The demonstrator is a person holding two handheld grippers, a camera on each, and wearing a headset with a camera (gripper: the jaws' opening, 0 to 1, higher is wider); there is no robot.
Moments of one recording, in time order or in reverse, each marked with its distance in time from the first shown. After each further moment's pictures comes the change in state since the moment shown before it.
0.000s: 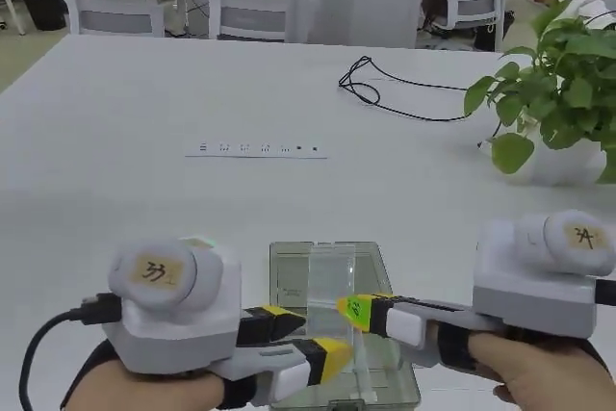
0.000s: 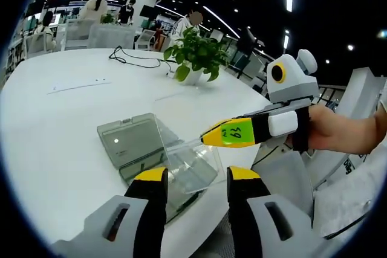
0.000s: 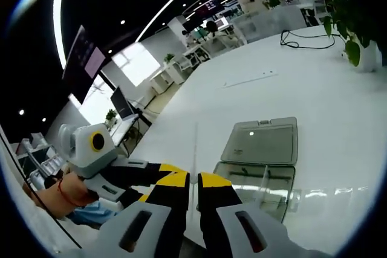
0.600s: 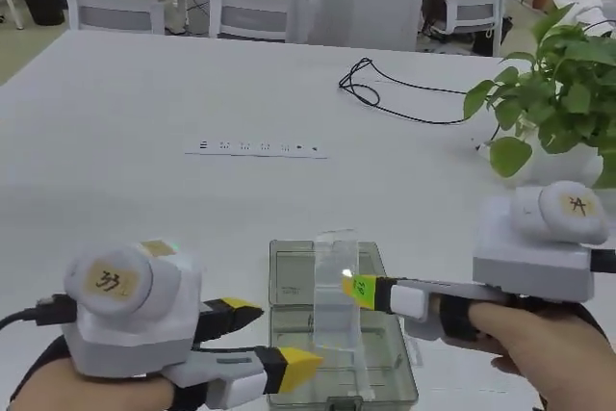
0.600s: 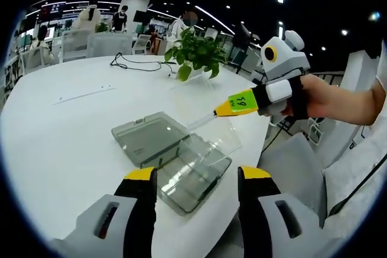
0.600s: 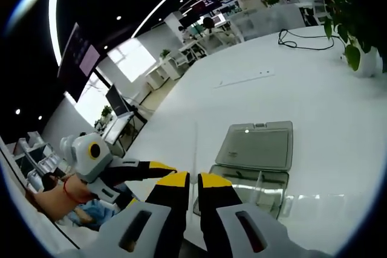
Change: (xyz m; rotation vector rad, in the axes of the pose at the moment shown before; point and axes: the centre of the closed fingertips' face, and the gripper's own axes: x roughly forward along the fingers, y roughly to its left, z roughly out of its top) left arm -0.024 0.027 -0.012 0.114 -0.001 0.010; right arm 0.004 -0.006 0.013 -0.005 0.042 -0.034
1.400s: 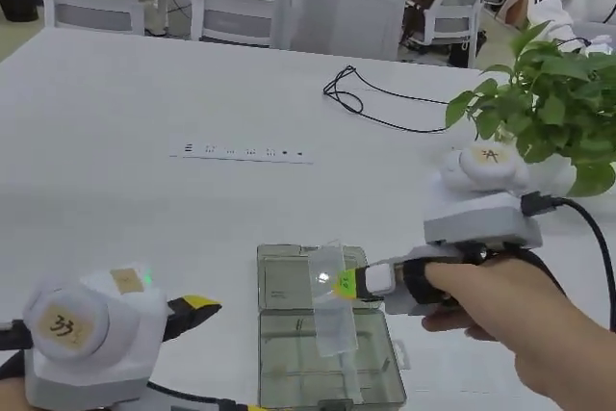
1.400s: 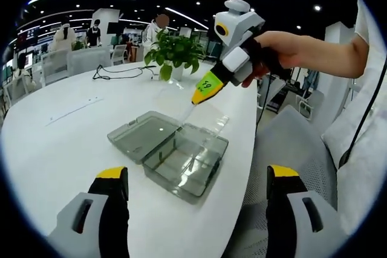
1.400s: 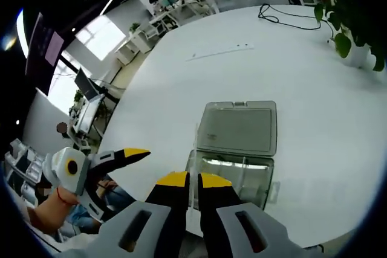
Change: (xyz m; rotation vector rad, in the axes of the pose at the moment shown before) left arm -0.009 0.003 -0.023 0.184 0.013 -0.101; right arm 0.017 -0.024 -0.011 0.083 0.248 -0.214
